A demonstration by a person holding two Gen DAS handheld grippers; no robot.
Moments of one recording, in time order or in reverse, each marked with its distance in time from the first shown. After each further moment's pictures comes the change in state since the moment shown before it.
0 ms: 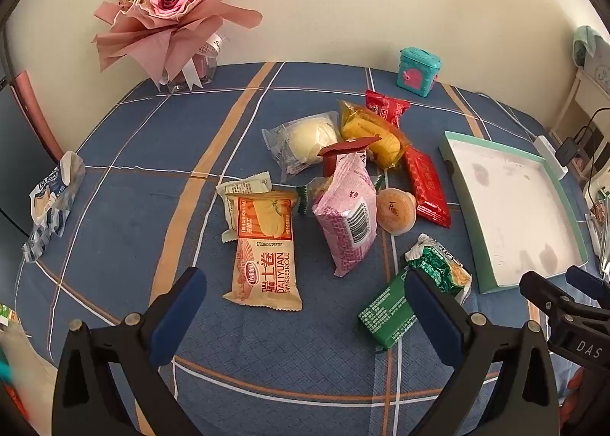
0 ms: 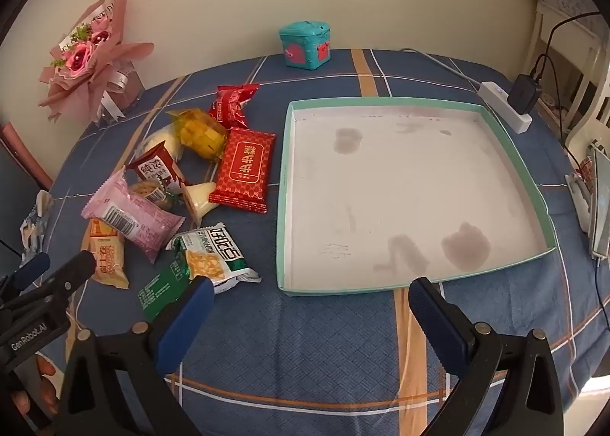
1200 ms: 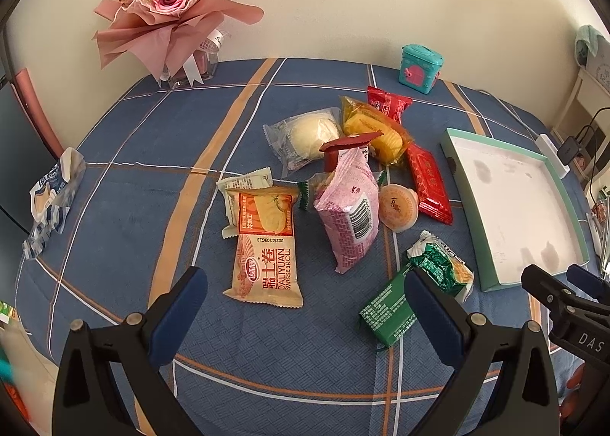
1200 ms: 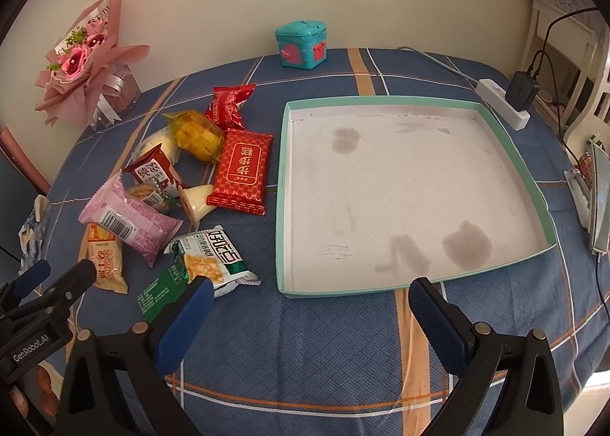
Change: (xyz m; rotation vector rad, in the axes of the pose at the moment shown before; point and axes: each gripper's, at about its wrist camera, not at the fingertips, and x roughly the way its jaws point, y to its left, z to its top) left arm 0.002 0.001 -0.002 -0.010 0.014 0.006; right arm 0.001 0.000 0.000 0.037 -0.025 0.016
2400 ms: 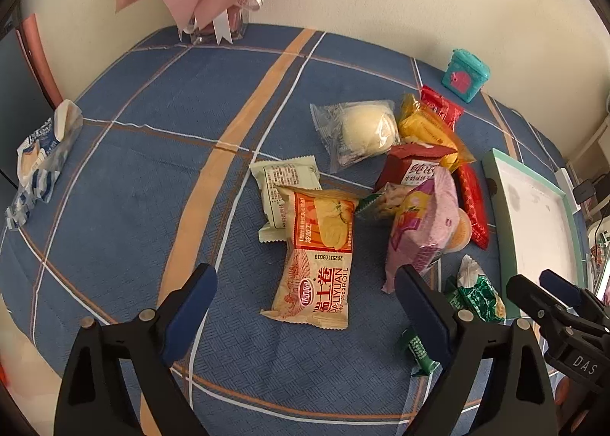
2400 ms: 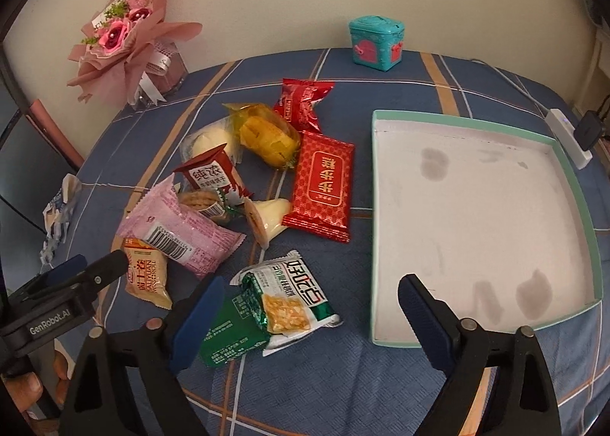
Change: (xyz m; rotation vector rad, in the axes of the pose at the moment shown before) left arm 0.044 0.055 0.020 -0.141 0.121 -0.047; right arm 0.034 0.062 0.029 -0.121 0.098 0.157
